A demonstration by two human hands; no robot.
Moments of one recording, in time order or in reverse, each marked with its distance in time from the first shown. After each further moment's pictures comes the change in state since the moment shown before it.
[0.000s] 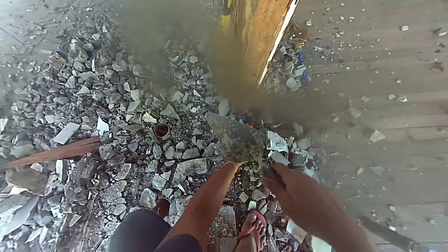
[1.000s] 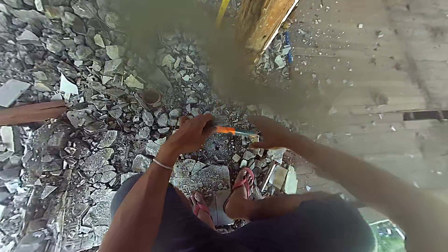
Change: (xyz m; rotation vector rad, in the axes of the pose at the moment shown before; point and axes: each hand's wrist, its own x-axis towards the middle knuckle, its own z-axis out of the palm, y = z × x) left_hand -0.216 0.016 -0.232 0.322 -0.076 0.176; right_hand 0.061 0.024 0.093 -0.247 -0.297 -0.254
